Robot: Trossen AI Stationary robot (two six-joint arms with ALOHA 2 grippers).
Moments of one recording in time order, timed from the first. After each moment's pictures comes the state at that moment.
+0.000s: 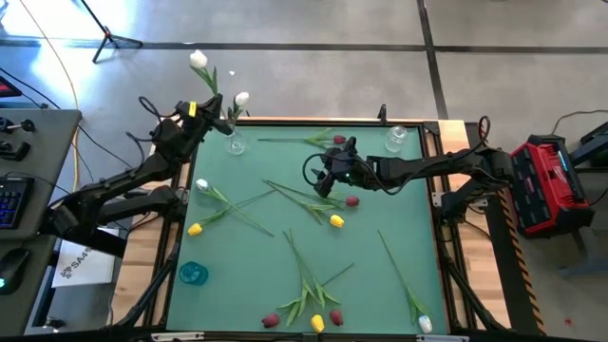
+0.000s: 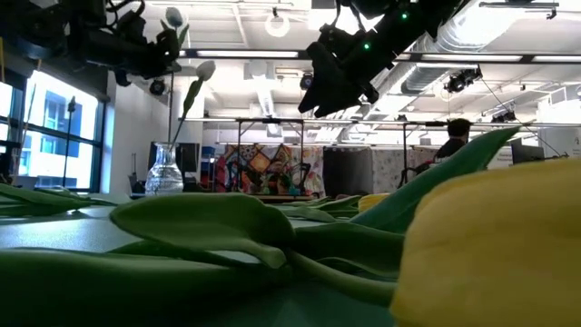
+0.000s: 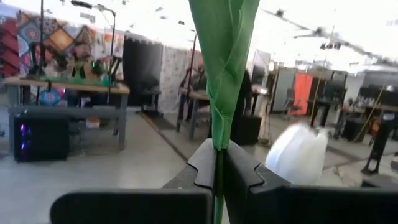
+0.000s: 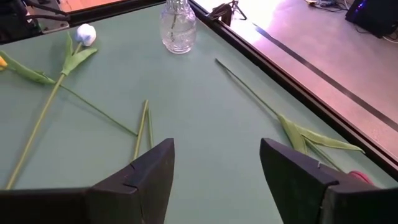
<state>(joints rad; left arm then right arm) 0.81 0.82 0.39 0.60 -0.26 -0.09 -0.08 1.58 1.04 -0.07 0.43 0.24</state>
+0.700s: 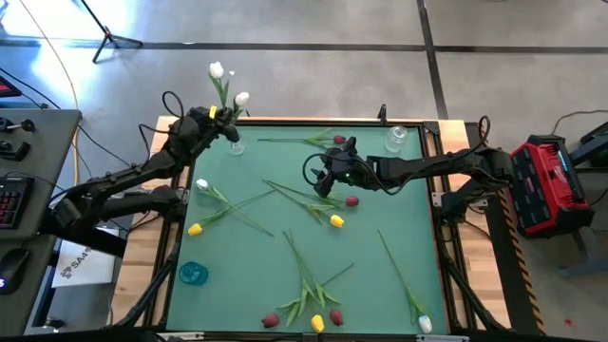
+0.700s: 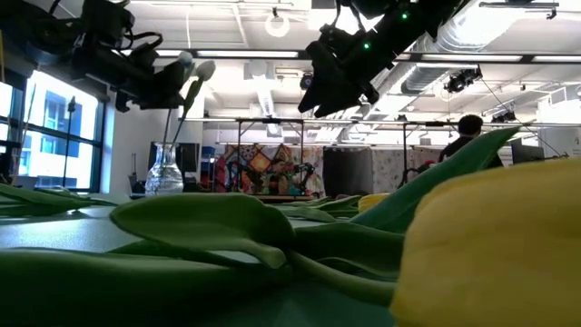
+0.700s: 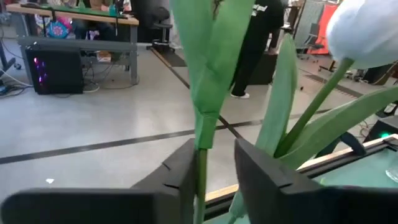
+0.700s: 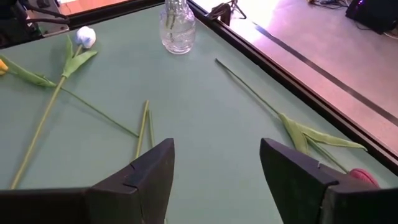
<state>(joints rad) 0.81 0.89 0.39 0.39 -0.28 -0.16 -0.08 1.58 1.04 -0.07 0.43 0.26</state>
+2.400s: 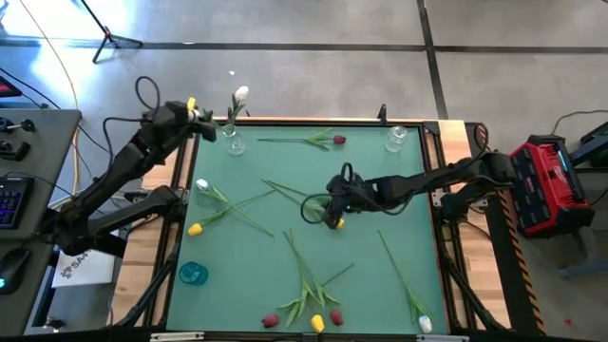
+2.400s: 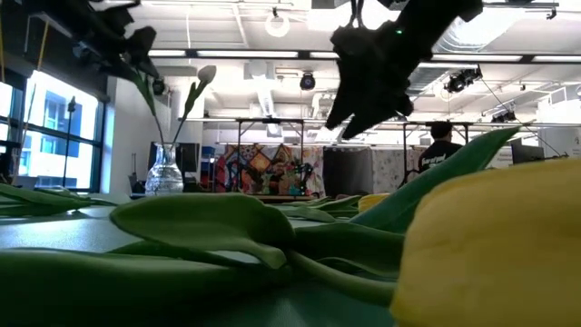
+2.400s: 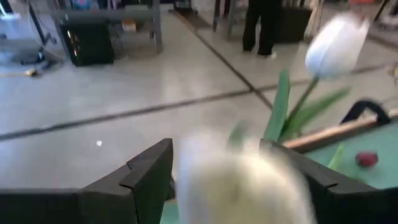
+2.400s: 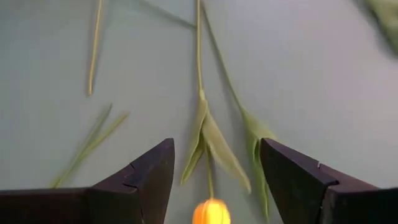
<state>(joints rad) 0.87 0.63 0.70 -0.38 -0.30 -0.14 0.11 1.58 1.05 -0.38 0.34 0.62</state>
